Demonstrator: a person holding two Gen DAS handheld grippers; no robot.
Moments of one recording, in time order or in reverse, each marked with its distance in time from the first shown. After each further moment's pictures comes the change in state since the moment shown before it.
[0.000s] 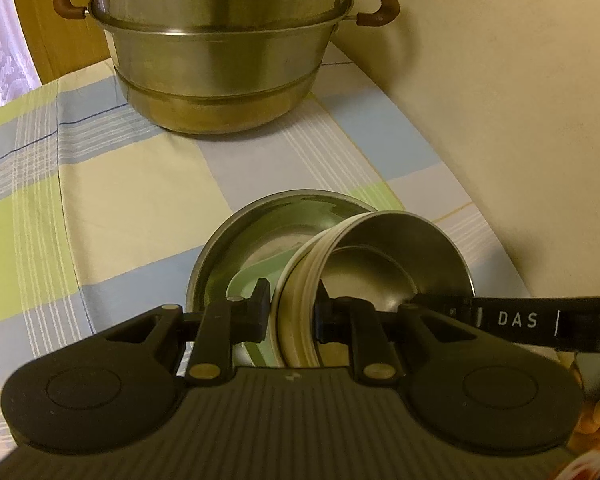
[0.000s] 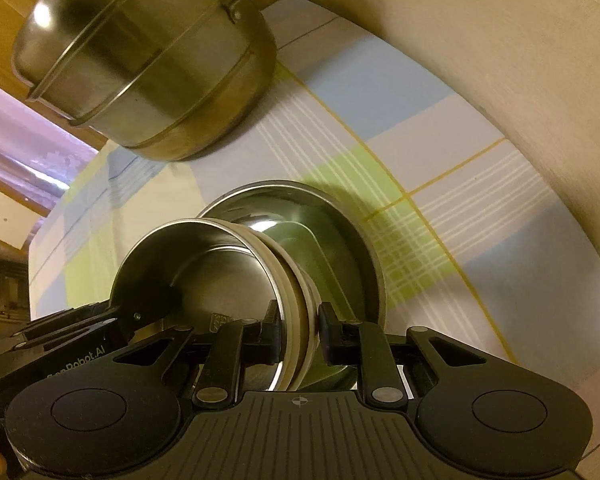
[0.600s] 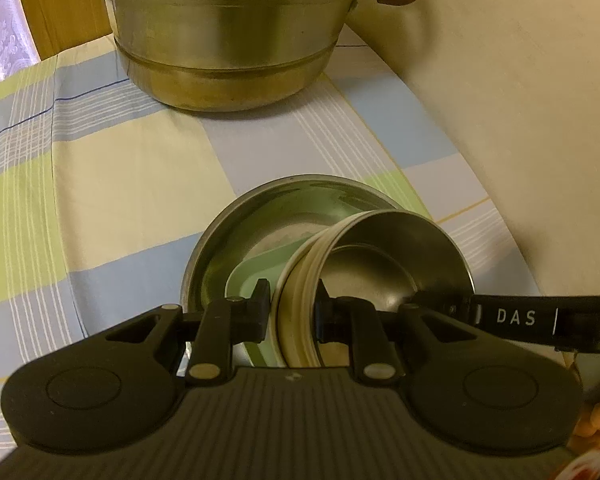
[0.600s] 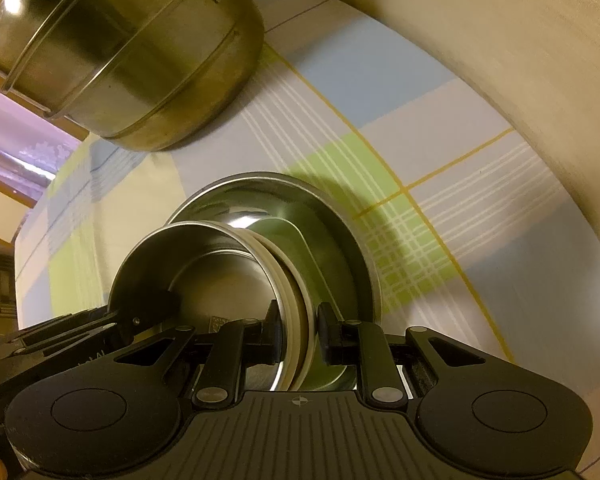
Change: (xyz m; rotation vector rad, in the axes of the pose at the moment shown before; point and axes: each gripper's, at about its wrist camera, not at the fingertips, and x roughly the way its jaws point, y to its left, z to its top) left arm 0.023 0.006 -0.001 -0.037 0.042 0.007; right arm 0.021 -0.004 0.009 0.000 0.039 -0.024
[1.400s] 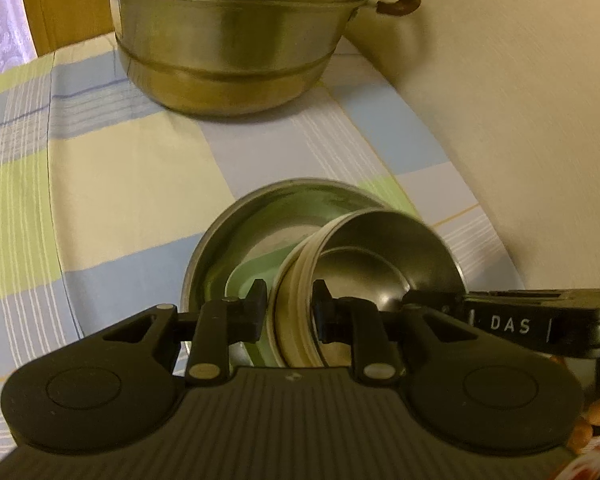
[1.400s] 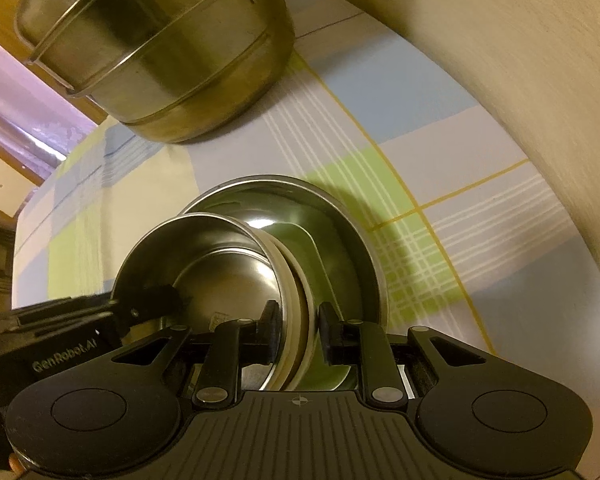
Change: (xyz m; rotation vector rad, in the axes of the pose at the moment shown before) left arm -0.006 0.012 -0.004 -0.008 -0.039 -0.052; right arm -0.002 0.009 -0.005 -0.108 -0.041 0.006
